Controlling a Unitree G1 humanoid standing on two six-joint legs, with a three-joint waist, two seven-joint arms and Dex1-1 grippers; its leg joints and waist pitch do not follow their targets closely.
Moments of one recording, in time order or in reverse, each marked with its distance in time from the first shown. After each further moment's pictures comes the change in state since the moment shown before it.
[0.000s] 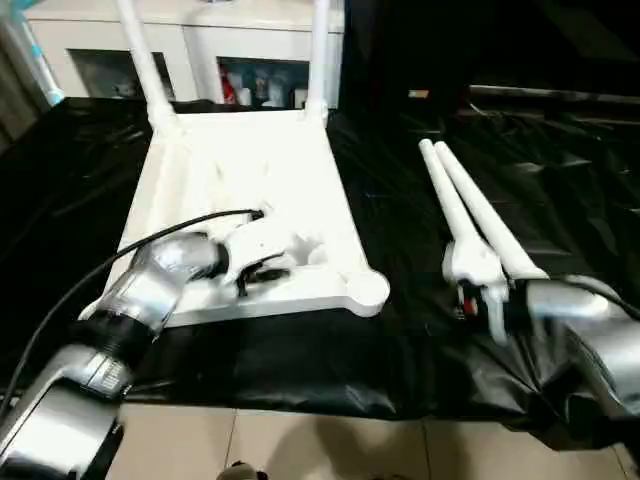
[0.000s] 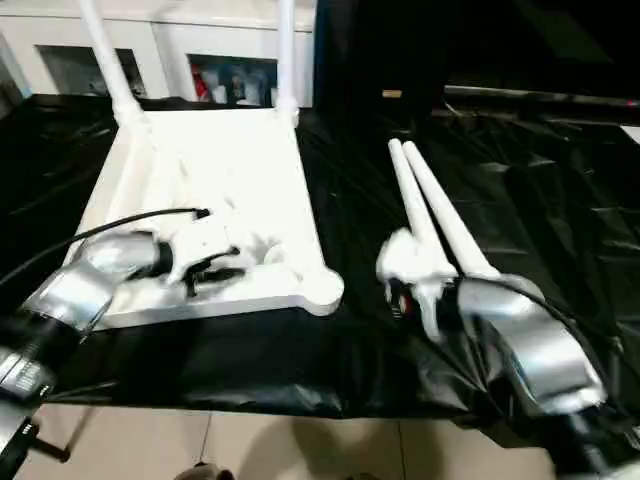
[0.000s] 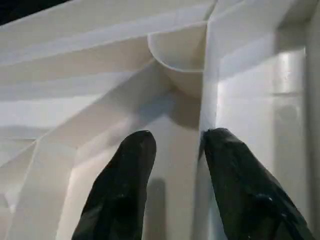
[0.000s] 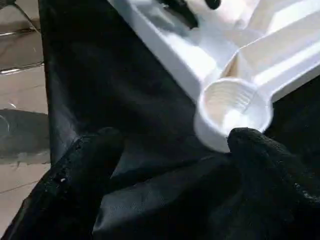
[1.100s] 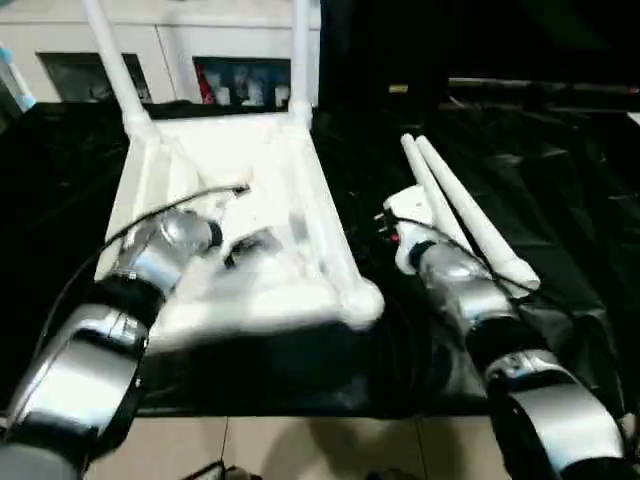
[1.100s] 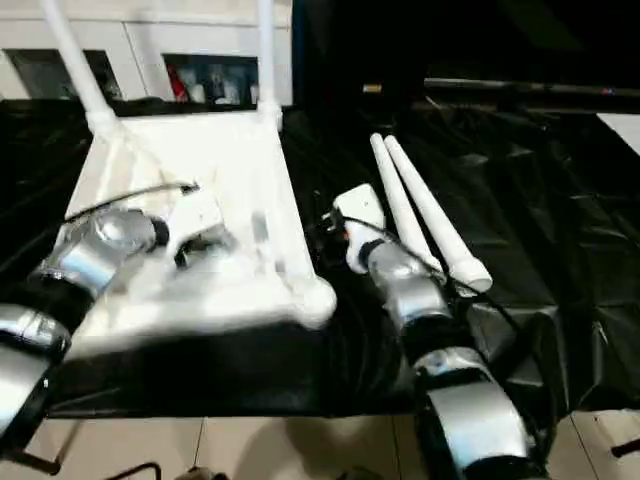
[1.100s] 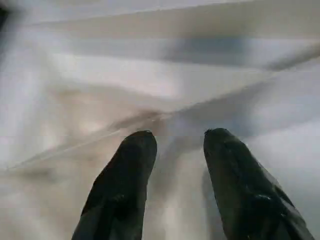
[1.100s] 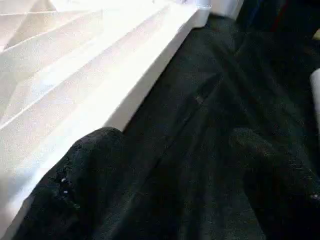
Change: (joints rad) left arm -0.185 -0.025 0.080 0.317 0.089 0.017 0.301; right arm -0.460 0.485 -0.147 1.015 -0.258 -0.593 -0.633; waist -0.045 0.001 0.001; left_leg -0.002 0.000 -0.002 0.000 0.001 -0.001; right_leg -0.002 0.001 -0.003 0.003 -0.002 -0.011
